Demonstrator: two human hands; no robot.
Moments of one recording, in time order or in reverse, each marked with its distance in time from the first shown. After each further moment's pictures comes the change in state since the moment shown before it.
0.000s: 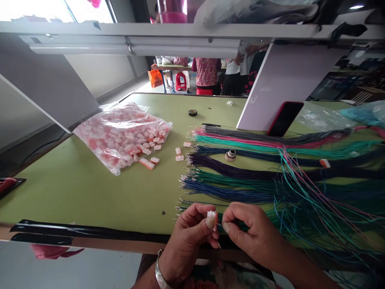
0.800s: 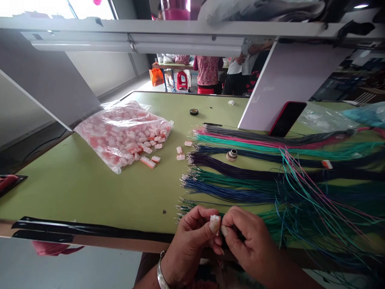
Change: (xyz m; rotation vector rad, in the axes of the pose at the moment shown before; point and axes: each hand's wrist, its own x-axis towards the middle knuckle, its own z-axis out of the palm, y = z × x) left_hand -0.003 -0.006 0.001 -0.021 0.003 -0.081; right_hand -0.009 0.002 0.023 -0.077 0.135 -0.104
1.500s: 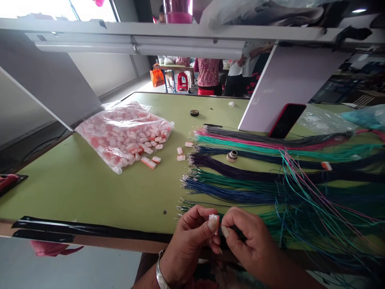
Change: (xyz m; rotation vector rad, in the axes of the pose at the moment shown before) left_hand -0.001 0.003 -0.003 0.019 -0.015 0.021; right_hand 0.001 -0.001 -0.001 0.057 -0.026 -0.012
